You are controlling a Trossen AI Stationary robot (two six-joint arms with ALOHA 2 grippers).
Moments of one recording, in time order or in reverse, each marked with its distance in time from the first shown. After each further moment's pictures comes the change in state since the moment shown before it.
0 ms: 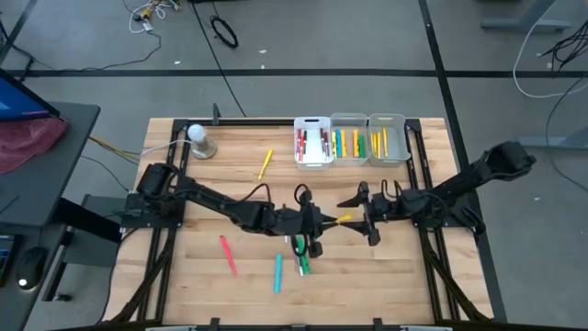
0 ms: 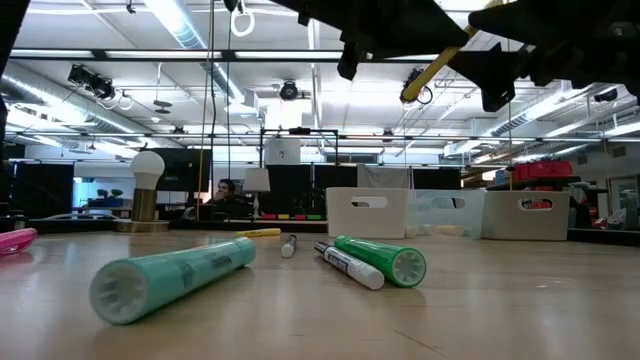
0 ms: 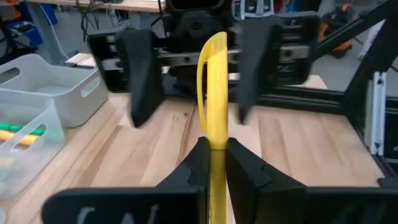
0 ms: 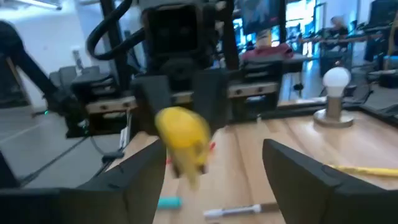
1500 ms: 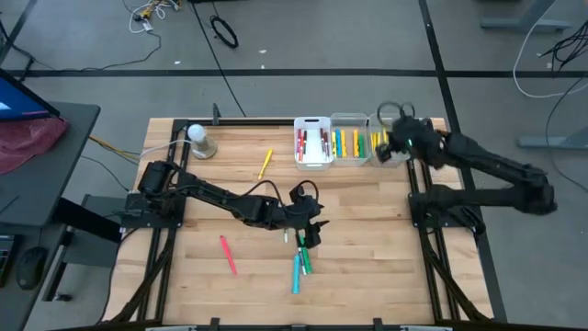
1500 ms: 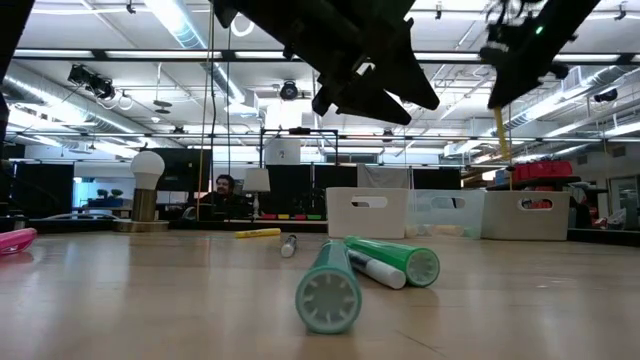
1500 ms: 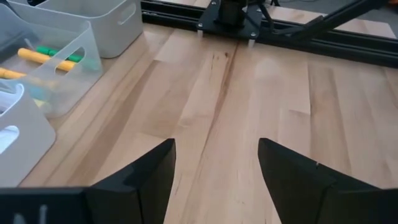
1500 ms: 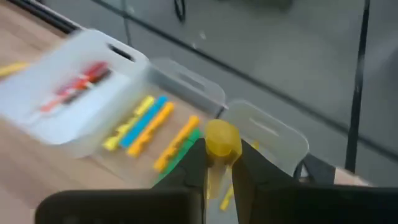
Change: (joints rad) left arm 0.049 -0.001 0.000 -0.260 -0.028 -0.134; right arm -0.745 -0.331 0.714 -1.919 0.349 0.218
